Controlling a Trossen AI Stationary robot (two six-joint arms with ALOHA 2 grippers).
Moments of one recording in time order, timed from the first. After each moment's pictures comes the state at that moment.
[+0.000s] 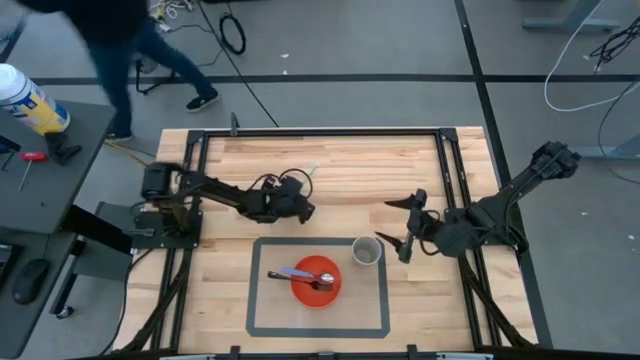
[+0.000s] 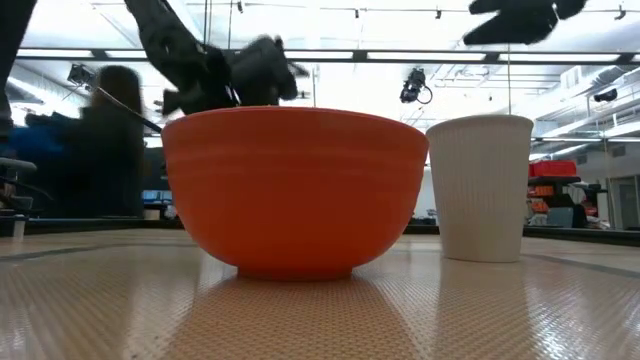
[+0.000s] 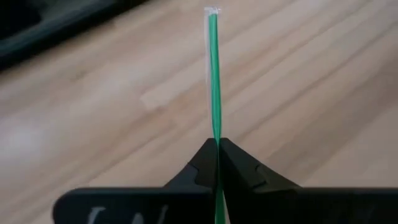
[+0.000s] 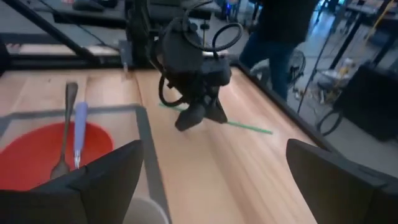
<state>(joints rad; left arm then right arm) 0.03 1.79 0.86 0.00 -0.73 -0.65 0.60 1.00 0.69 -0.19 0.91 0.26</state>
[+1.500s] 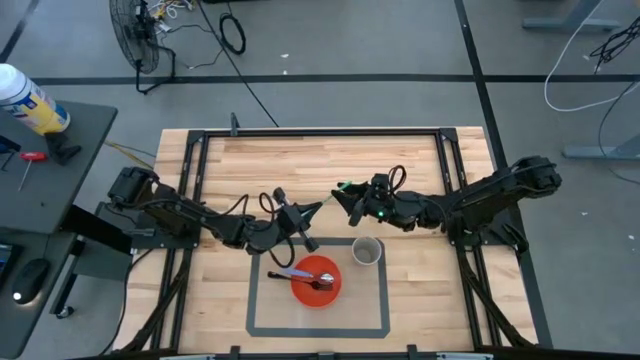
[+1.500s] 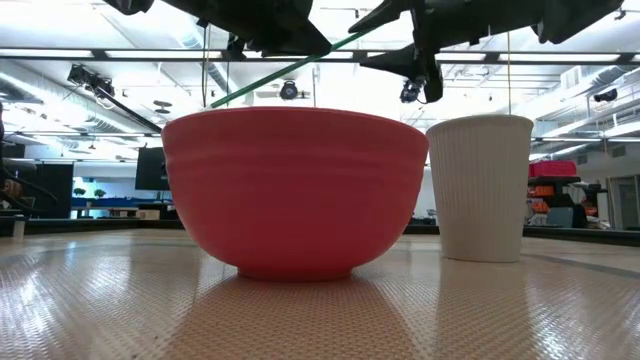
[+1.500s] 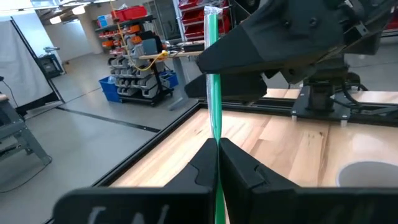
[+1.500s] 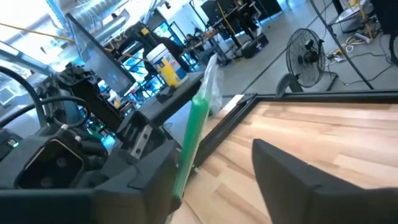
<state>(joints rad) -0.32 1.60 0.86 0.62 -0.94 0.06 0.18 1.42 0.69 0.72 0.63 0.67</state>
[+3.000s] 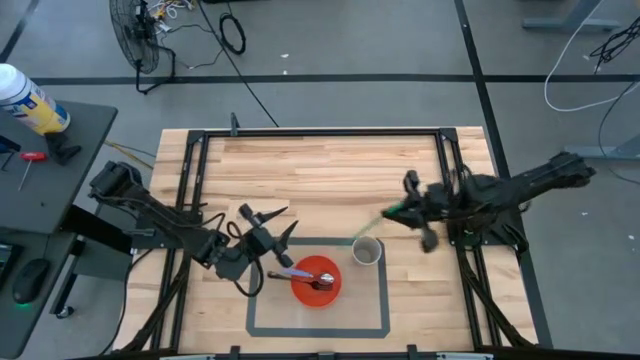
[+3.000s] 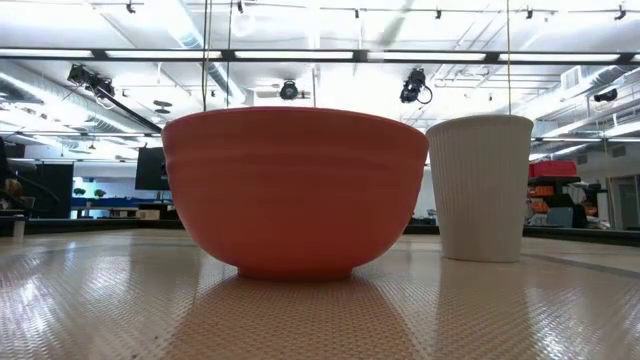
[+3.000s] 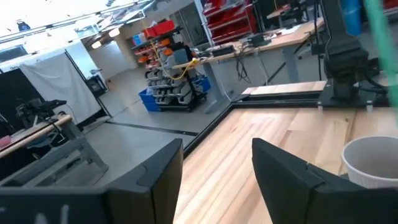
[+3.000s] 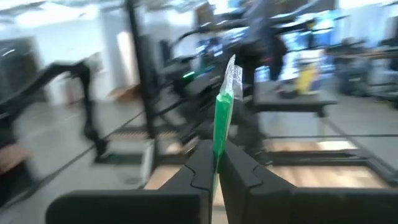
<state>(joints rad) -0.57 1.42 0.86 0.39 -1.33 0.14 0.34 0.80 0.69 0.20 0.17 0.07</state>
